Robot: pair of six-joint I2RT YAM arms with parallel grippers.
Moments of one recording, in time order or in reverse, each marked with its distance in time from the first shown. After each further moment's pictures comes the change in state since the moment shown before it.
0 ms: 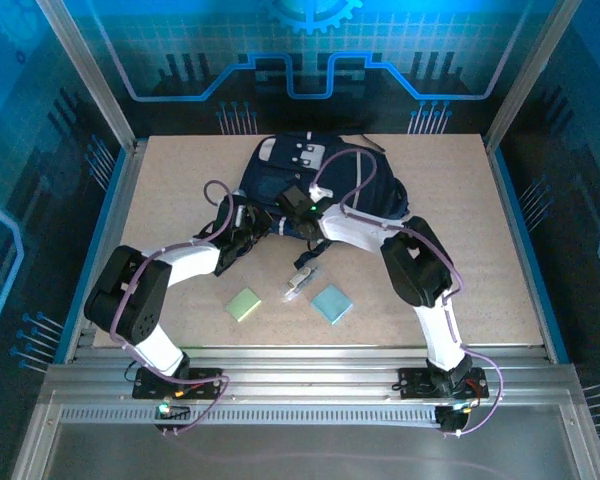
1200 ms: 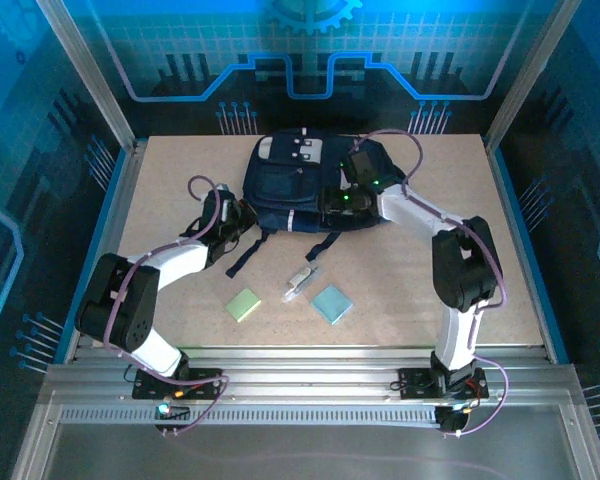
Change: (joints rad) left arm 0.082 -0.061 0.000 -0.062 -0.056 0.086; right arm -0.295 -0.220 -0.132 0.142 -0.557 -0.513
